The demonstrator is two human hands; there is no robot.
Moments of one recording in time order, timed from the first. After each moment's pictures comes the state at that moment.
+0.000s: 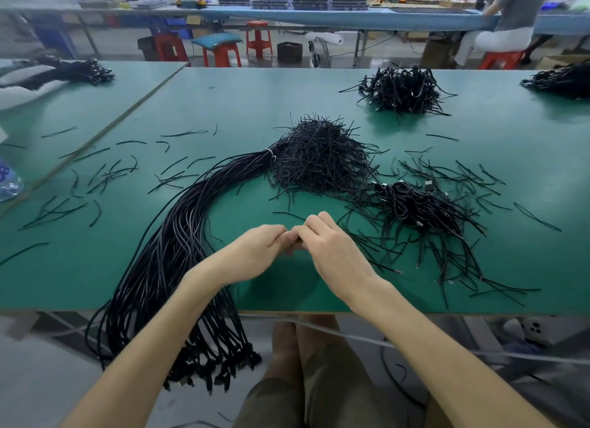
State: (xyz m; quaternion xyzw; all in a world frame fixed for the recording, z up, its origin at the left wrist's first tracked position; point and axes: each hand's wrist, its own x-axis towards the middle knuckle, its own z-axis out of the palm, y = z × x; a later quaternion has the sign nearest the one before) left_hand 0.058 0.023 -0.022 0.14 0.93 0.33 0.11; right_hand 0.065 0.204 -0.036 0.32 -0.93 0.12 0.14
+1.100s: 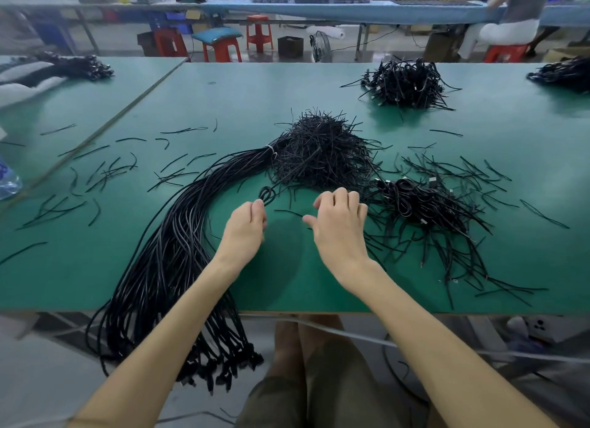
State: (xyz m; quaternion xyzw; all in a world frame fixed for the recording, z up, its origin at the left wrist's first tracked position) left_hand 0.035 0.019 -0.048 -0.07 0.84 0.54 -0.06; right_hand 0.029 0.189 -0.046 0.08 -0.97 0.14 0.19
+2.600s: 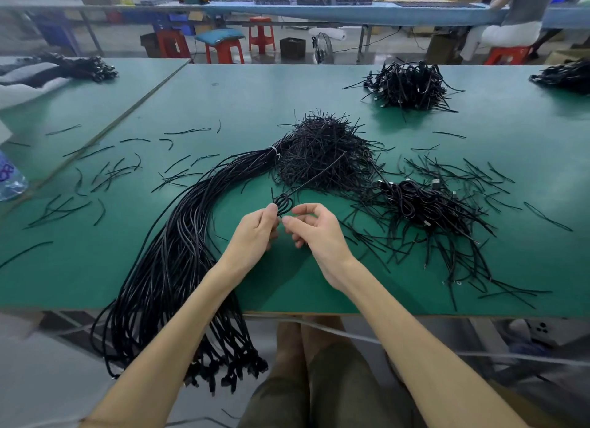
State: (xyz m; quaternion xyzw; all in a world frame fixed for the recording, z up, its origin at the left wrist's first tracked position) left_hand 0.043 0.021 -0.052 0.00 0.79 0.61 -0.03; right_hand 0.034 0.168 -0.054 0.05 -0.65 0.75 -0.08
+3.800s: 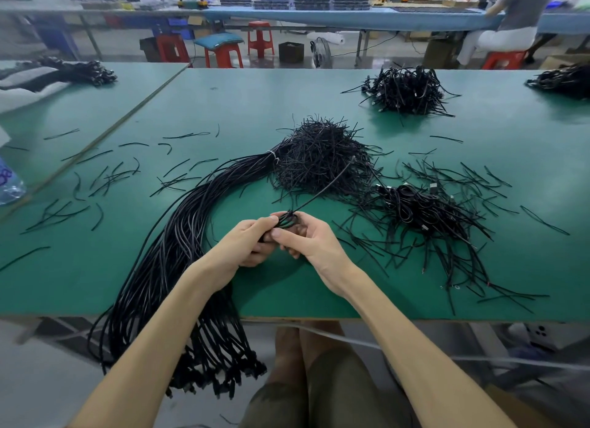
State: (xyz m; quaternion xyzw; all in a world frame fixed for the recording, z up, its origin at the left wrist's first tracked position) left_hand 0.046 -0.001 -0.040 0.01 0.74 0.66 0.15; right_hand 0.037 0.171 -0.055 0.15 -0.65 0.74 -0.12
